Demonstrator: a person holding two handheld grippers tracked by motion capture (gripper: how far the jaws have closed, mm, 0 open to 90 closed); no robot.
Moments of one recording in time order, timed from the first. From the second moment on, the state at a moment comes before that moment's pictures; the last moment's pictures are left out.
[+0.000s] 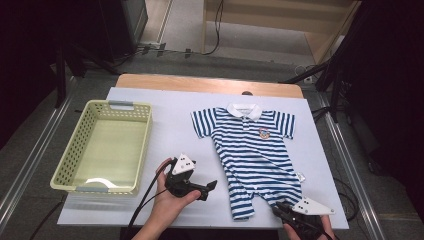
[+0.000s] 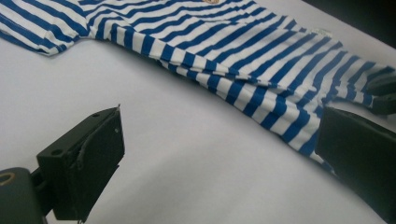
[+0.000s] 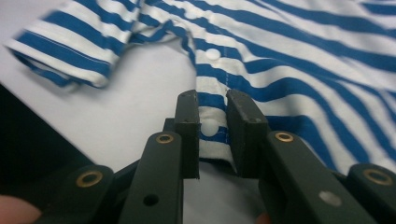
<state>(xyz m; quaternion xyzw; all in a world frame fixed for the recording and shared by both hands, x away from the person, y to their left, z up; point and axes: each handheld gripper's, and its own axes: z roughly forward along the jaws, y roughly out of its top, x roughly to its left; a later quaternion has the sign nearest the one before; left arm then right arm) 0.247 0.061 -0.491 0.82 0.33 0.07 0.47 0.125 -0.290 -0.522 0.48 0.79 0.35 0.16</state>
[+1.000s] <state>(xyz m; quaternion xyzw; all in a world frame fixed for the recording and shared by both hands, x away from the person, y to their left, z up) 0.235 0.067 -0.487 0.81 0.33 0.07 0.48 0.110 -0.270 -0.520 0.45 0.81 0.35 0.14</state>
